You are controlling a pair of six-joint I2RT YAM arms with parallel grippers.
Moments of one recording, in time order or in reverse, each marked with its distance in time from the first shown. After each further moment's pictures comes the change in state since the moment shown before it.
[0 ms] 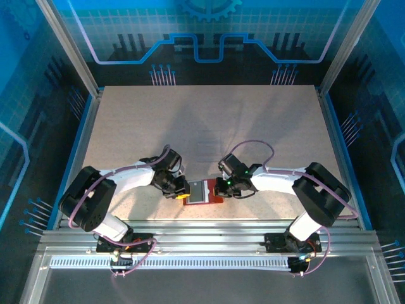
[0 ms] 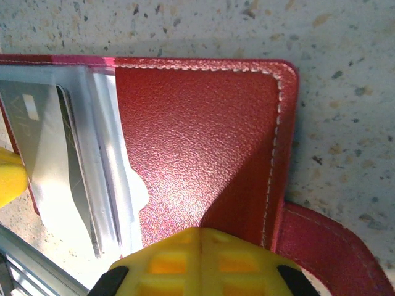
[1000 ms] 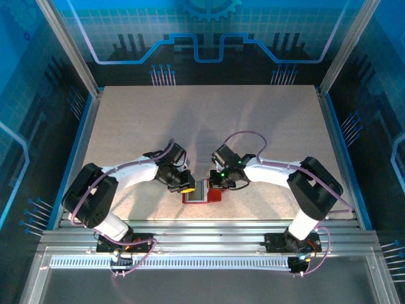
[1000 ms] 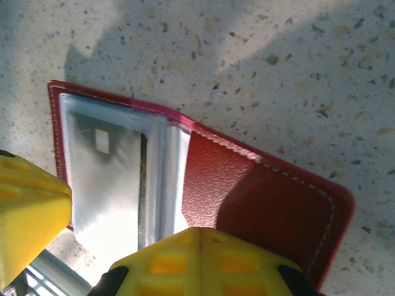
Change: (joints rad) left arm -0.027 0.042 0.099 -0.015 0.018 0.013; right arm -0.007 0.082 0.174 -0.110 0.005 -0.079
